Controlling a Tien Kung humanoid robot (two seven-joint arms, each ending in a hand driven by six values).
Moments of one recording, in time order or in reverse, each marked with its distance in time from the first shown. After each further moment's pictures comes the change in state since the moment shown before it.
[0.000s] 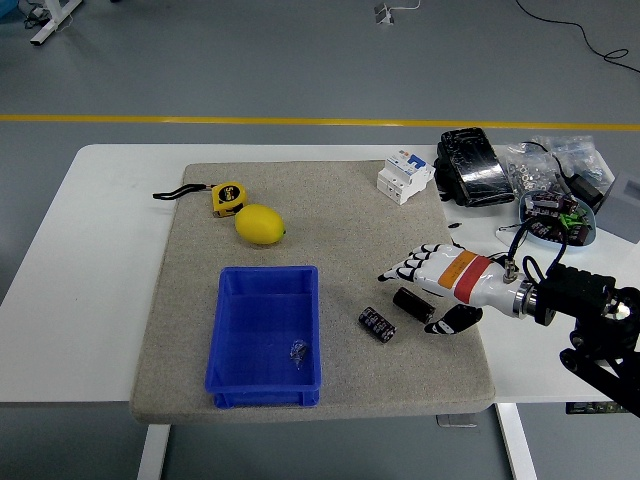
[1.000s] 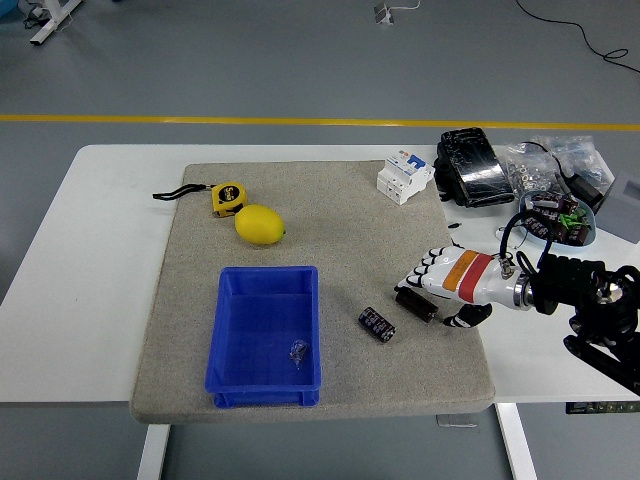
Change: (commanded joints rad) left arm -0.021 0.012 0.005 -0.002 0.013 0.012 -0.012; right arm 0.093 0.033 -0.135 -0.129 -0.012 0.002 0.003
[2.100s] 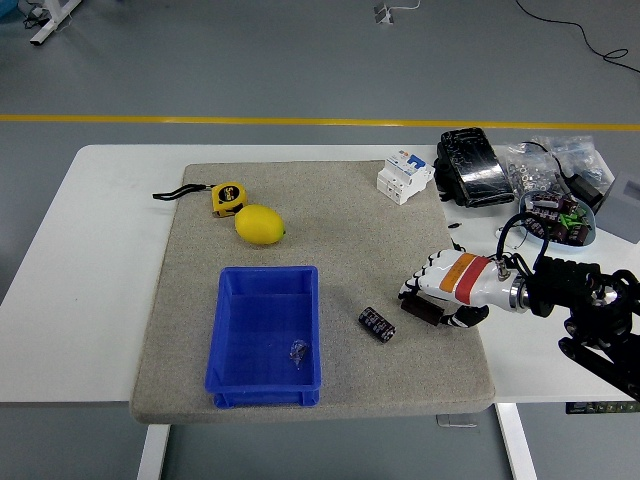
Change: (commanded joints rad) left arm -0.001 0.008 -0.007 -0.005 0.043 -0.004 0.011; right arm -0.008 0.012 0.009 -0.007 0.025 0.015 -0.009
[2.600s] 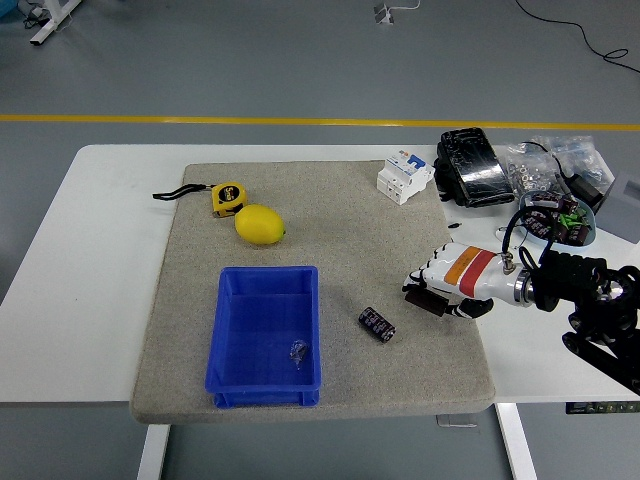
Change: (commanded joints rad) left arm 0.001 0.002 -0.008 -0.001 0.018 -0.003 0.004; right arm -0.001 -0.014 0.030 0.002 0.011 0.015 -0.006
